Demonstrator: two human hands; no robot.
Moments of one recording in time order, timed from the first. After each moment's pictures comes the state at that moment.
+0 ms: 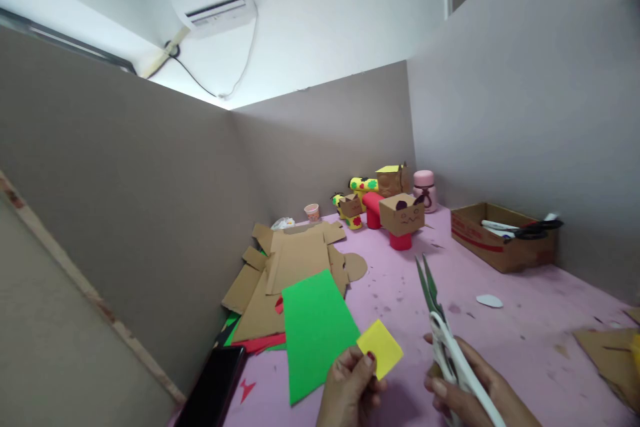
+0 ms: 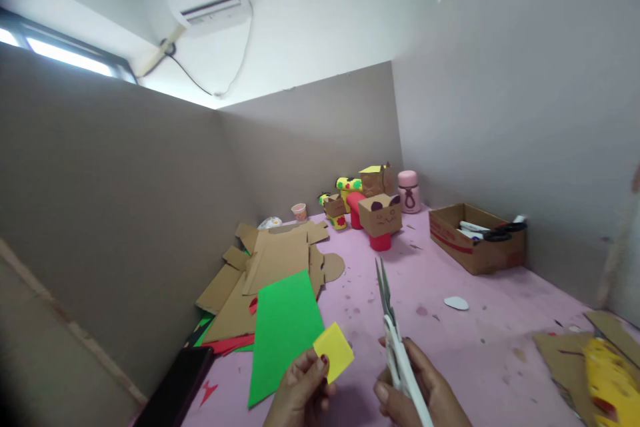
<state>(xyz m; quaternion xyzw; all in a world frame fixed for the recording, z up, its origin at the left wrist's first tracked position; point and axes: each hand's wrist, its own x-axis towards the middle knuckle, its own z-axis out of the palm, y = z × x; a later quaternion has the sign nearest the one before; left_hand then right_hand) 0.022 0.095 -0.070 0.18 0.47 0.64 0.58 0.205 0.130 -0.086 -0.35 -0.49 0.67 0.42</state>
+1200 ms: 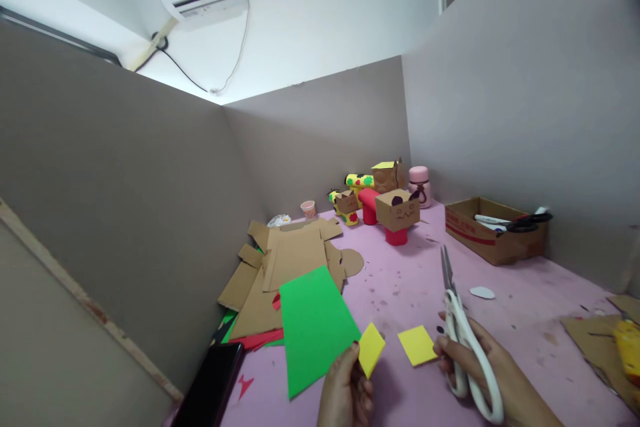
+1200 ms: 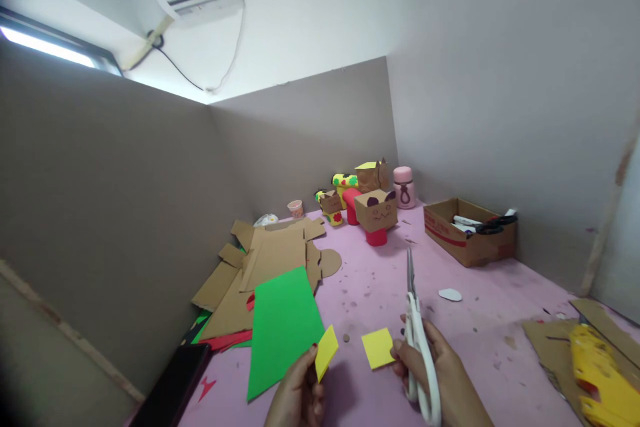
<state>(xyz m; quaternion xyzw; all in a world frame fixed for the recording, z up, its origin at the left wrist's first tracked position) 0.025 0.099 -0.073 0.08 0.52 0.64 0.57 0.208 0.145 -0.085 -0.43 -0.40 0.66 0.47</state>
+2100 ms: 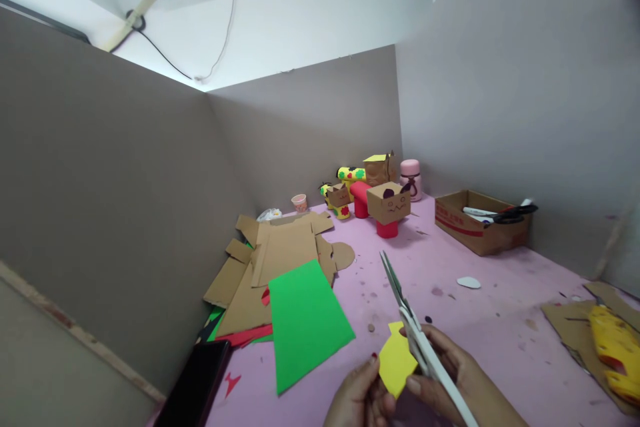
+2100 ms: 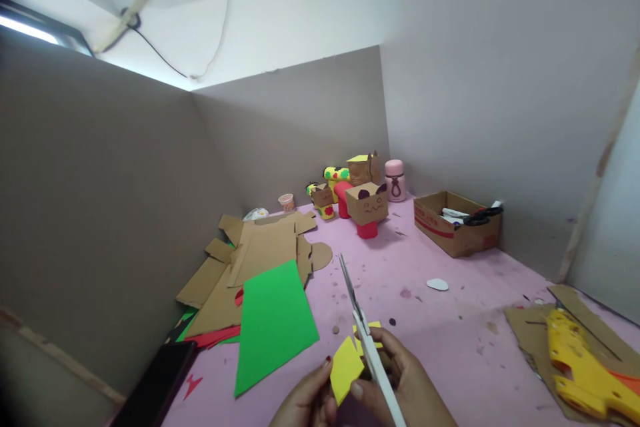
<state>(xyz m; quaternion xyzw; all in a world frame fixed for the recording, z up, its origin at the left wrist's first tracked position) 0.048 0.090 -0.071 0.07 0.42 0.51 0.75 0.200 0.122 -0.074 -0.27 -0.49 0.71 0.43</state>
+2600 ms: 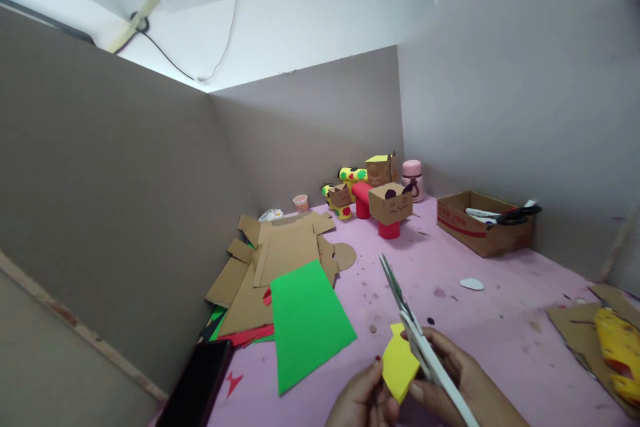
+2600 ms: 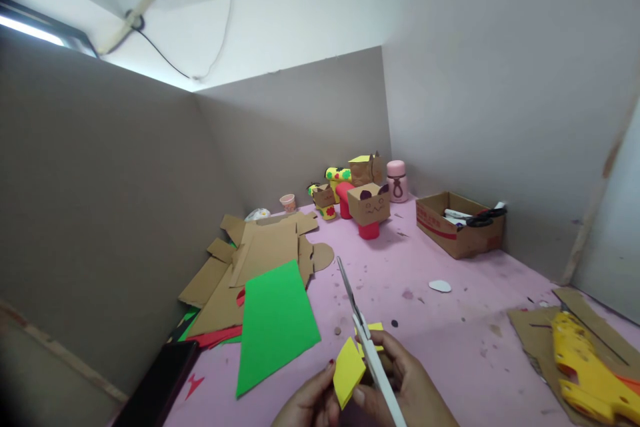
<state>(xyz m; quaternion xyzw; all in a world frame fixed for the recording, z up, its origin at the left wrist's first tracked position) 0.049 0.088 -0.073 0.04 0.37 0.50 0.78 0.200 0.123 -0.075 -0.26 -0.52 0.70 0.42</state>
